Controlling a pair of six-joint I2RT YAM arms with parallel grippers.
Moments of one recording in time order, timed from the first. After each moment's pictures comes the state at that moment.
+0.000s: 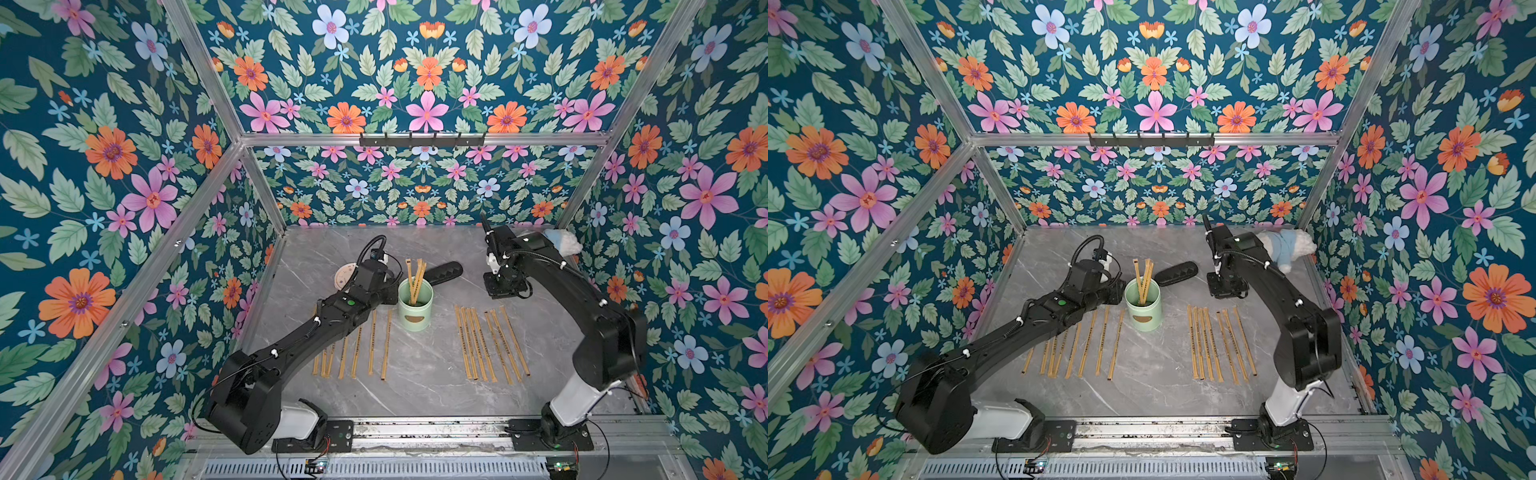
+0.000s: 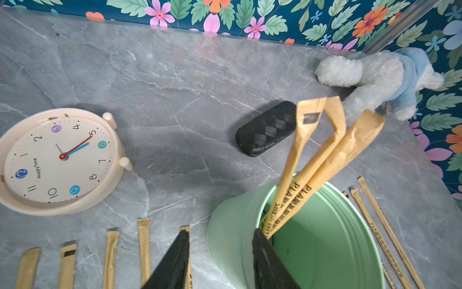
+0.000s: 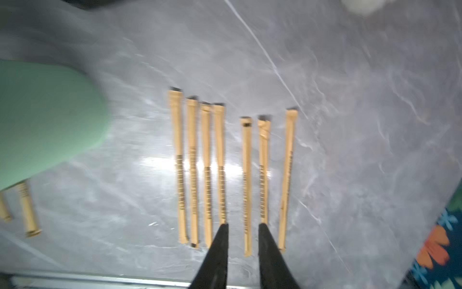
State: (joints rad) left arm -0.60 1.37 0.95 -0.21 -0.09 -0.41; right arm 0.38 1.64 1.59 -1.26 0.00 0.22
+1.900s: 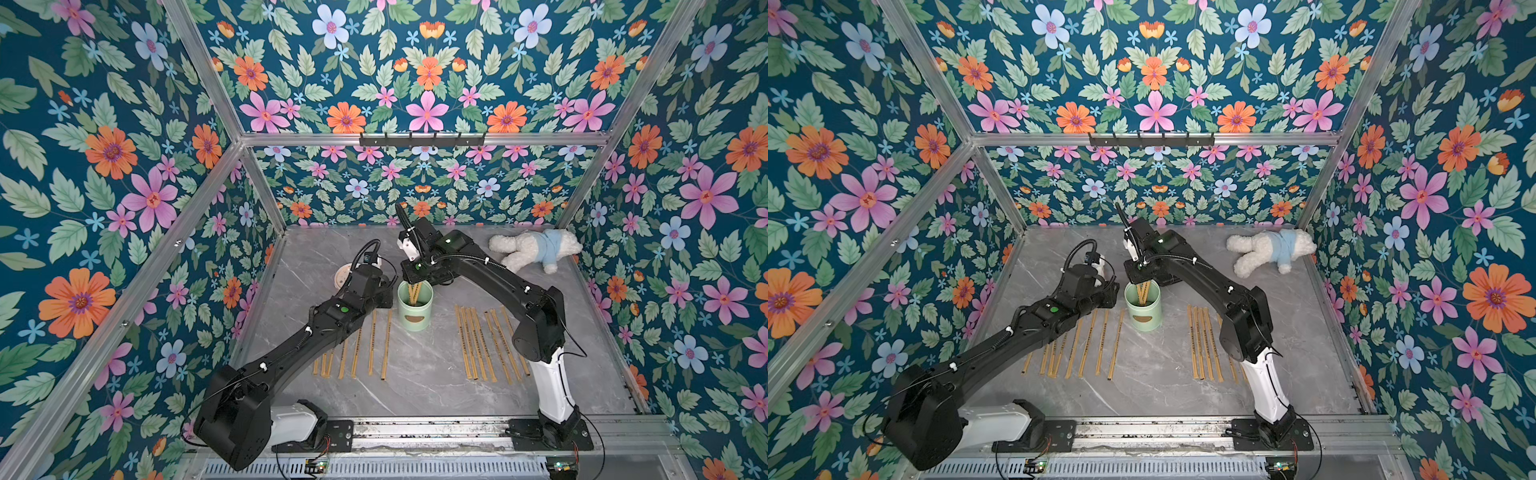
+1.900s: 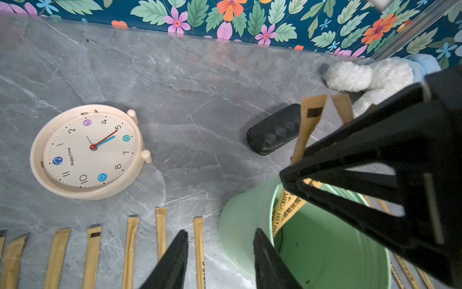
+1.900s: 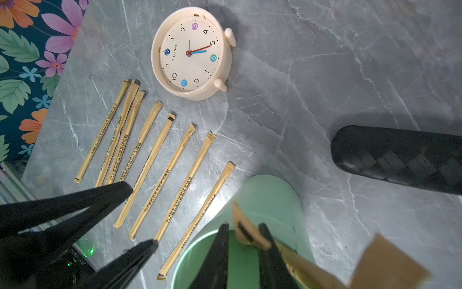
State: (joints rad) left arm -0.60 1.29 0.89 -0.23 -0.14 -0.42; right arm 0.71 2.13 2.11 -1.02 -0.13 0.26
